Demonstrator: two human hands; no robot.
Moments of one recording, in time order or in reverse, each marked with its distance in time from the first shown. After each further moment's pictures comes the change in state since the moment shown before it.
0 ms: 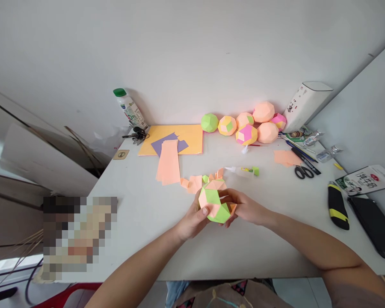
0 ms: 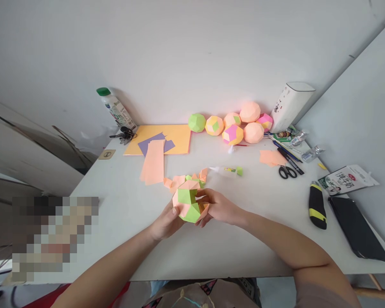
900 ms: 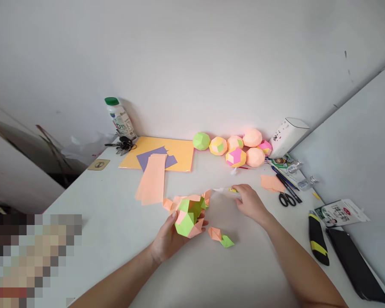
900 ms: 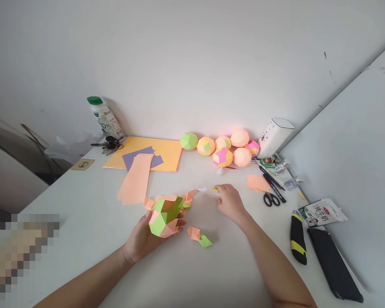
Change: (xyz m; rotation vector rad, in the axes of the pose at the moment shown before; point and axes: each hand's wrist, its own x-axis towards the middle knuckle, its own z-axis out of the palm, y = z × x) left_hand 0.021 -0.005 -0.031 -0.308 0.038 -0.048; right_hand 0.018 -0.010 -0.107 -1.283 0.660 -0.216
